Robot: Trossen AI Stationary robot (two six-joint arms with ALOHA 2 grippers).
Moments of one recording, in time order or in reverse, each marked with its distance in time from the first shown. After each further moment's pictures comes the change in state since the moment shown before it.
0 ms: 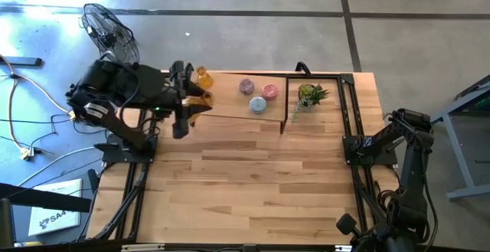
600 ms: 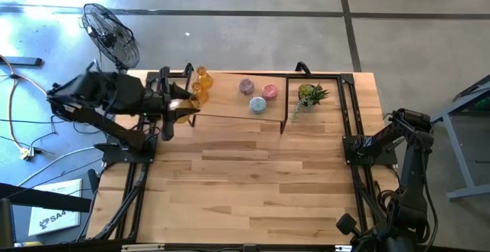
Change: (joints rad) left arm -0.044 -0.347 -0.569 0.350 -0.058 0.052; right arm 0.000 0.000 0.000 0.000 0.000 0.000
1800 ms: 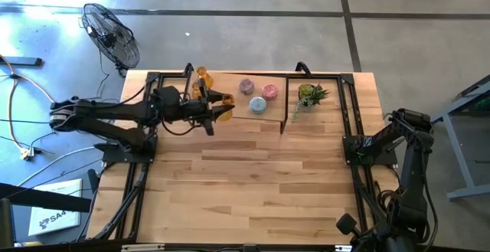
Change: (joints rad) left arm 0.342 -0.089 -0.964 1.360 0.317 0.027; right arm 0.000 0.000 0.000 0.000 0.000 0.000
